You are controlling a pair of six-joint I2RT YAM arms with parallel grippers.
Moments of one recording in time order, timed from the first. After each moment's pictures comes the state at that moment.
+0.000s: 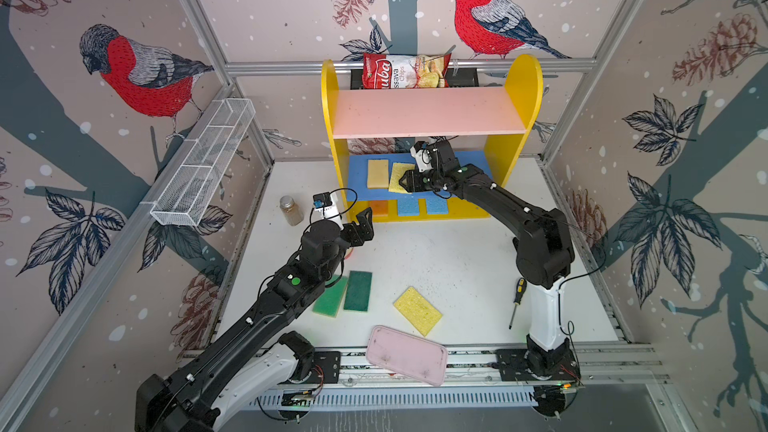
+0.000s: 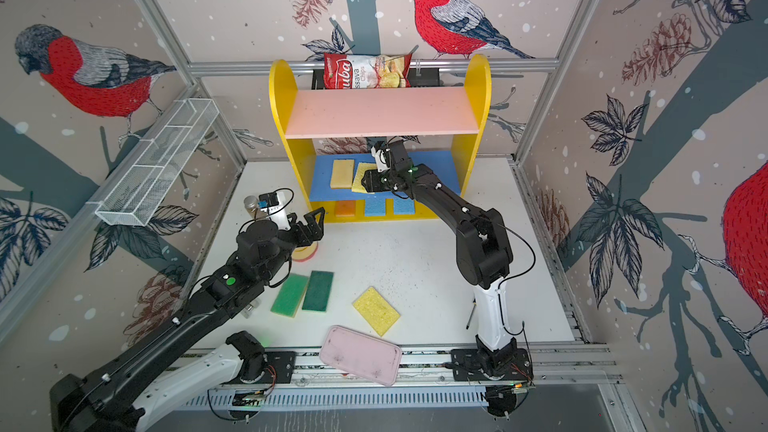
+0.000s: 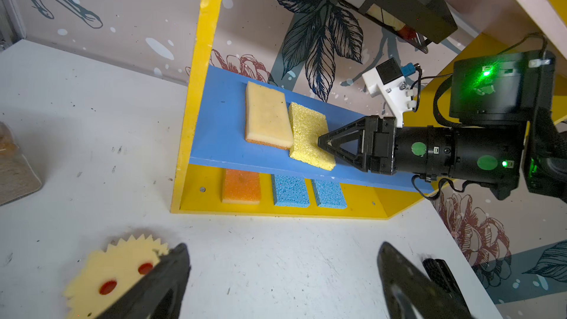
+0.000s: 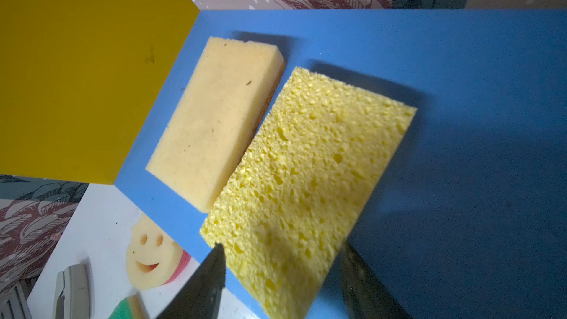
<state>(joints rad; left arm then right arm) -0.60 0.86 0.71 -0.12 -0.30 -0.54 0.59 2.06 1.81 -0.46 -0.24 0.29</state>
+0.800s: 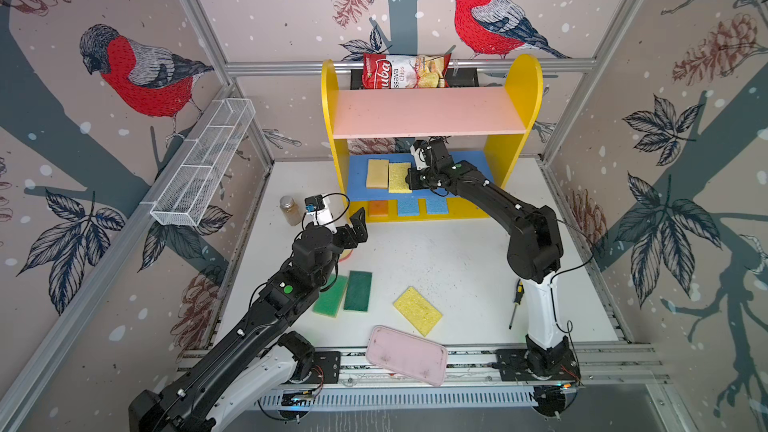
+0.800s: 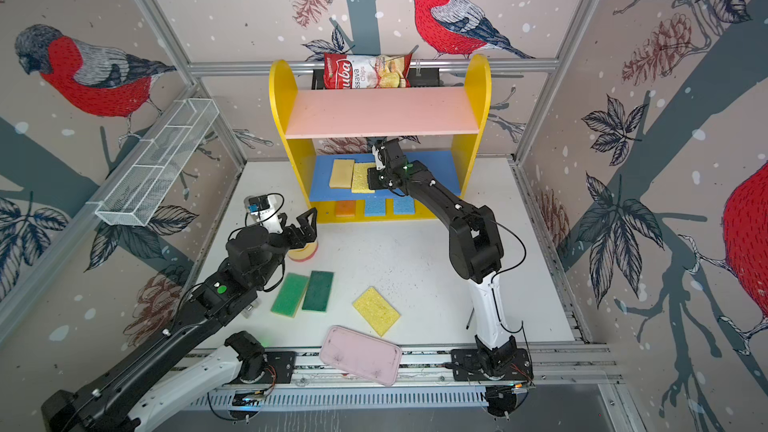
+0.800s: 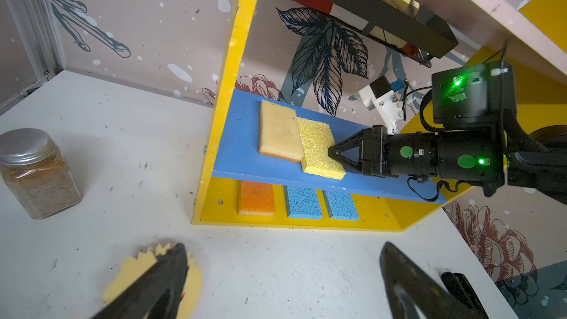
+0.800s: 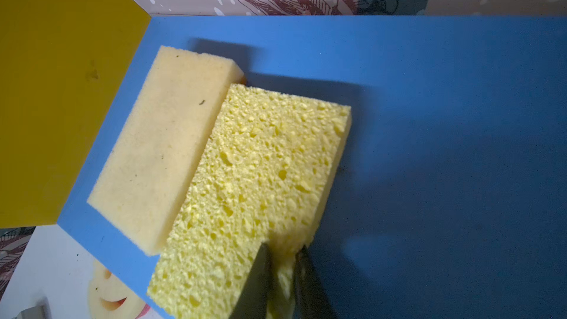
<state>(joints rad) -0.60 0.78 0.68 -0.13 -0.35 -0.49 0.59 2.14 1.92 -0.54 -0.14 0.29</state>
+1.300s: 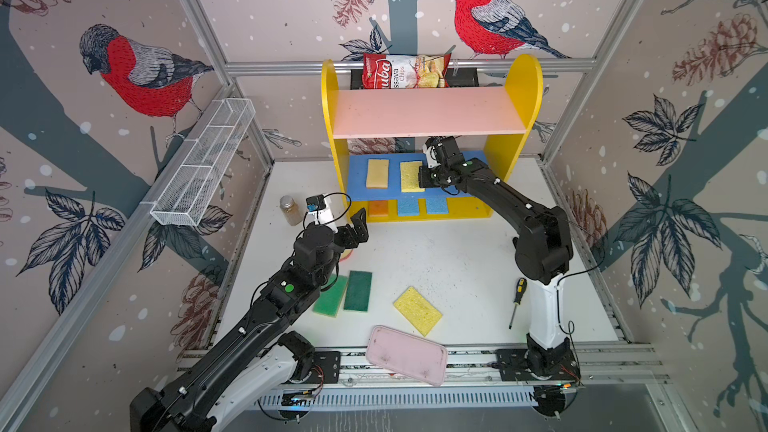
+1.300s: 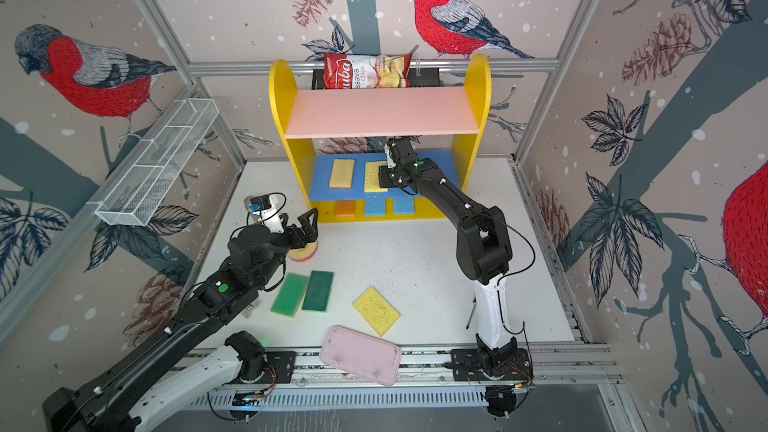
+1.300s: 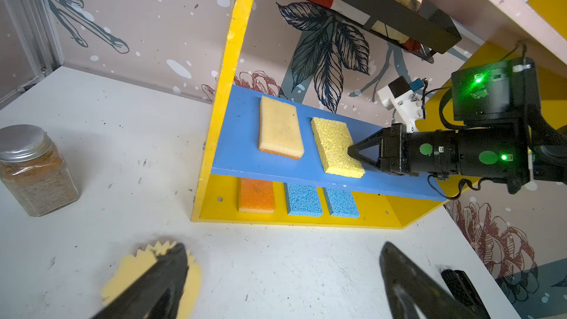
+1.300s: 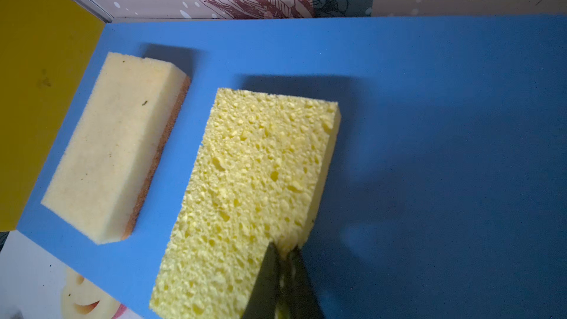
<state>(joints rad) -0.60 0.80 0.69 -0.14 -0.34 -0.49 0.54 2.08 1.87 -0.58 -0.11 0.28</state>
